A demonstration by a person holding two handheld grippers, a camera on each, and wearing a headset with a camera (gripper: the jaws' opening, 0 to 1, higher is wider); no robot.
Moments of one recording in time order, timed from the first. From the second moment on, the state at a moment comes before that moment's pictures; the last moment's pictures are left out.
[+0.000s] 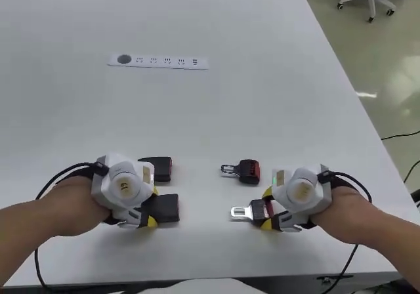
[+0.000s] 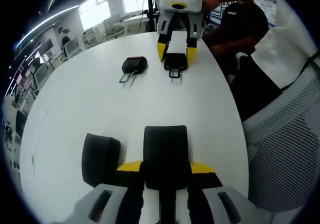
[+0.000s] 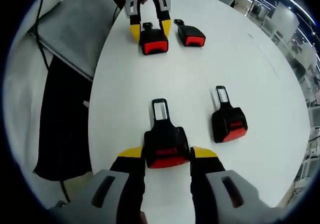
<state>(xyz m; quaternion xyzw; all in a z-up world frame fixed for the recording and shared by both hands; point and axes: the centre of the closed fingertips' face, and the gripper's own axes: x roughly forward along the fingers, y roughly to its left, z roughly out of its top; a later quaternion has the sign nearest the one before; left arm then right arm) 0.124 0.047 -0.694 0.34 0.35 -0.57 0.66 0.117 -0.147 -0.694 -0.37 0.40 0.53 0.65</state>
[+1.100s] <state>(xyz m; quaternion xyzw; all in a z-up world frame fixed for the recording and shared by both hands) 0.124 0.045 -0.693 0.34 0.36 -0.57 0.66 0.126 -0.054 -0.693 -0.35 0.39 0.52 0.68</state>
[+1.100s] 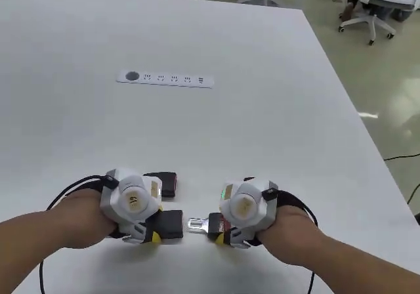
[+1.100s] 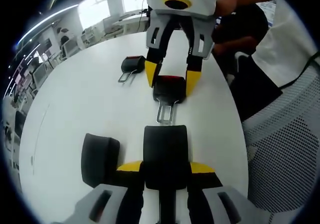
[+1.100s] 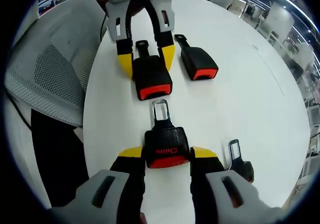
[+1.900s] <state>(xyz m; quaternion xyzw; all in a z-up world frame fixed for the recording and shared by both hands) 0.124 0.045 -0.695 0.34 0.36 -0.58 0.65 0.124 -0.033 -0.698 -0.36 0.36 0.55 0.67</state>
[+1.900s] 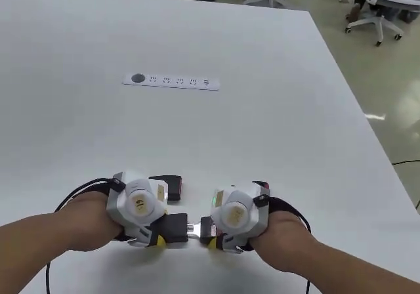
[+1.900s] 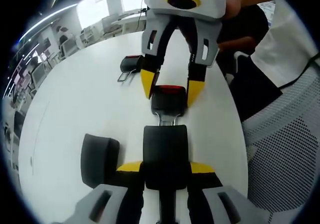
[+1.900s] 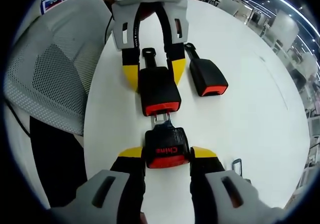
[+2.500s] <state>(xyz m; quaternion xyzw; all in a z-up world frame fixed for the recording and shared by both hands) 0.125 0.042 -0.693 0.32 0.36 -0.59 0.64 0.125 -0.021 -0.695 -0.34 0.35 0.57 0.66</state>
